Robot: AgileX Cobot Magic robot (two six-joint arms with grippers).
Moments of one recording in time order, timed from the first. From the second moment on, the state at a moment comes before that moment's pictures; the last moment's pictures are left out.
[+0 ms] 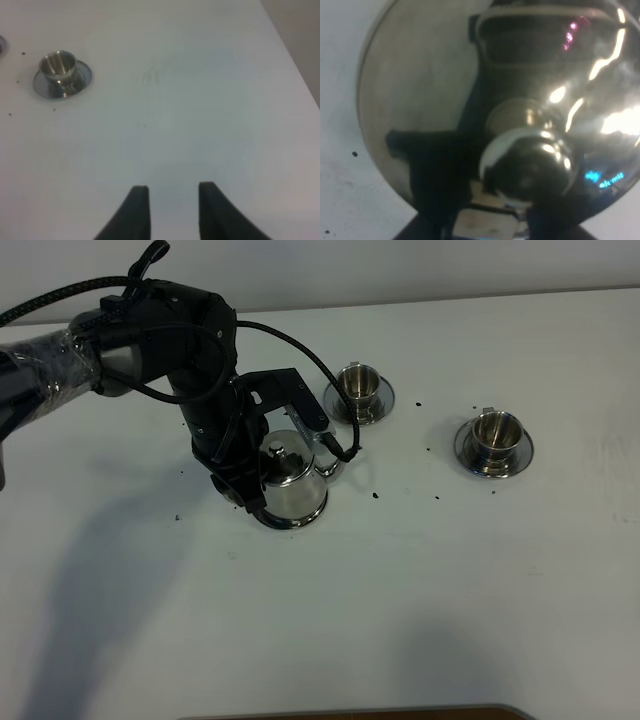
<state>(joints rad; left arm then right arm) -0.45 2.09 -1.53 0.01 0.99 0.69 0.12 -0.01 -0.53 -0.08 1.10 0.05</state>
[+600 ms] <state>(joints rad) -0.45 2.09 -1.53 0.01 0.99 0.69 0.12 -0.01 -0.53 -0.08 1.10 0.05</state>
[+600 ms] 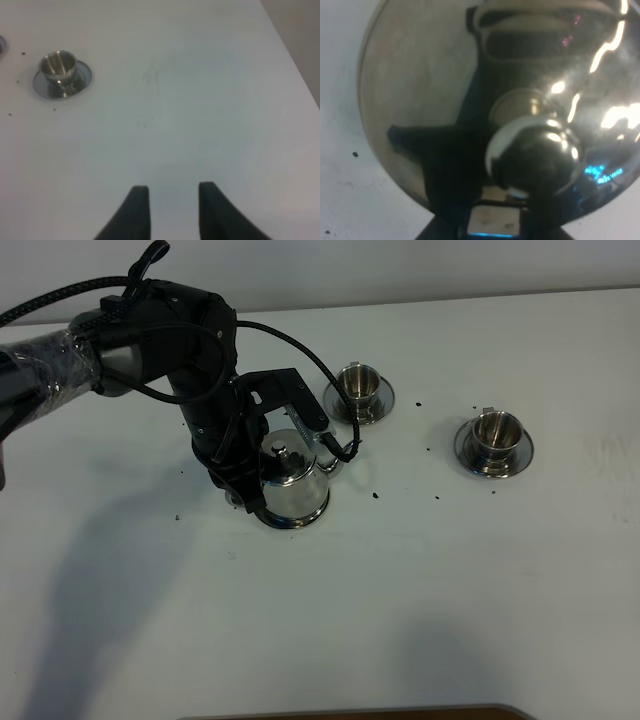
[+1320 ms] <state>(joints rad) -0.45 2.09 -1.53 -0.01 0.99 0.74 0.12 -0.01 -0.53 -0.08 1.10 0.05</state>
